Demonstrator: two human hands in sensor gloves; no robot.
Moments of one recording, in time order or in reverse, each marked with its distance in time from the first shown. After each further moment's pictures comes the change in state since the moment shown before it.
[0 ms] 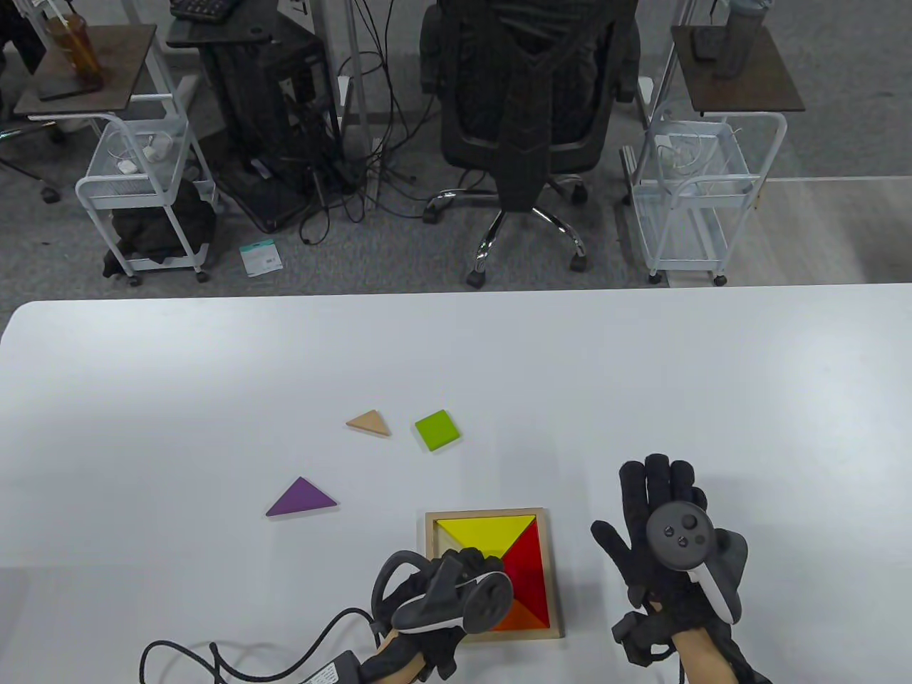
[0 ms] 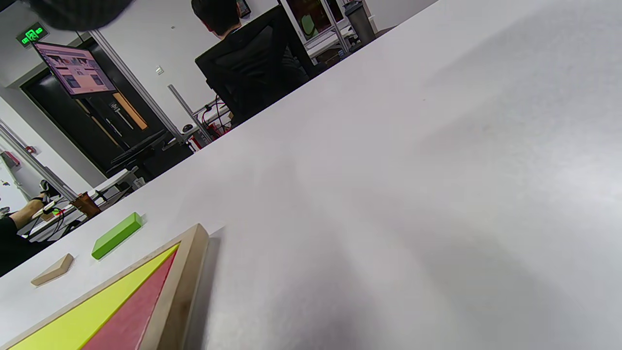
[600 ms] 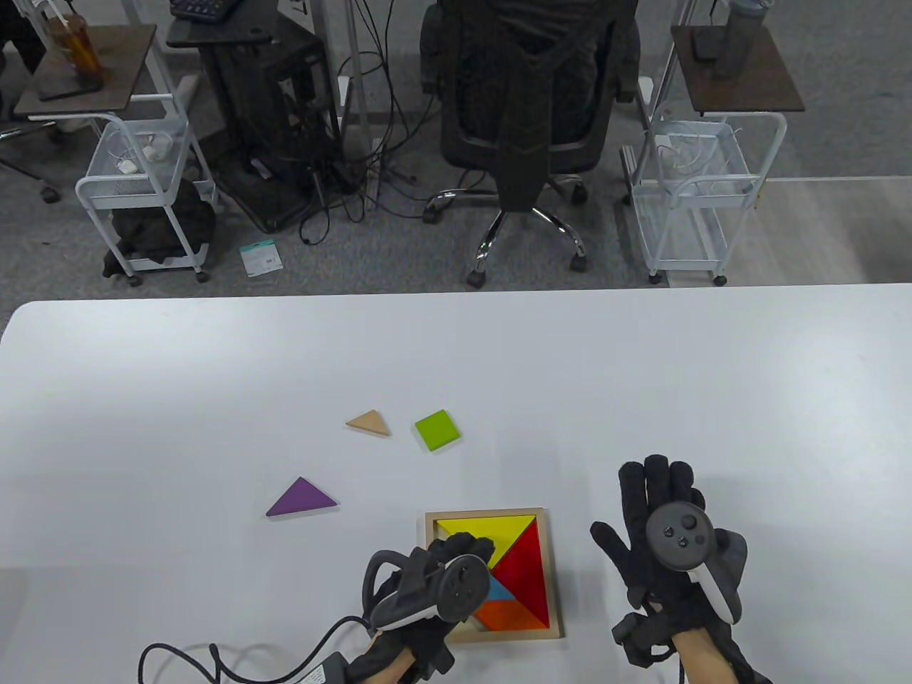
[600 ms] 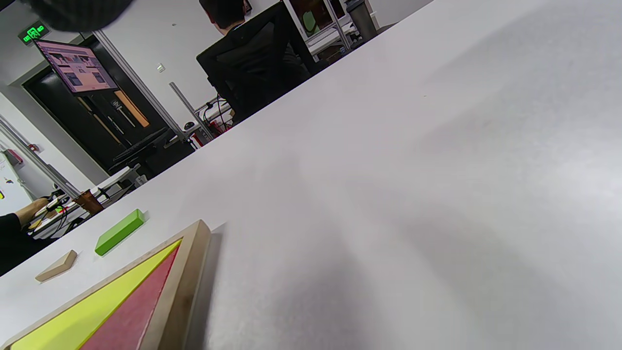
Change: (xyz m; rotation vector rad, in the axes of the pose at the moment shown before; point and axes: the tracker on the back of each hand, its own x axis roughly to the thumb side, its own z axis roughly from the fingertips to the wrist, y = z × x) left_hand -0.029 0.017 0.020 0.124 0.098 0.137; right_hand 0.000 0.000 0.000 0.008 -0.006 -0.002
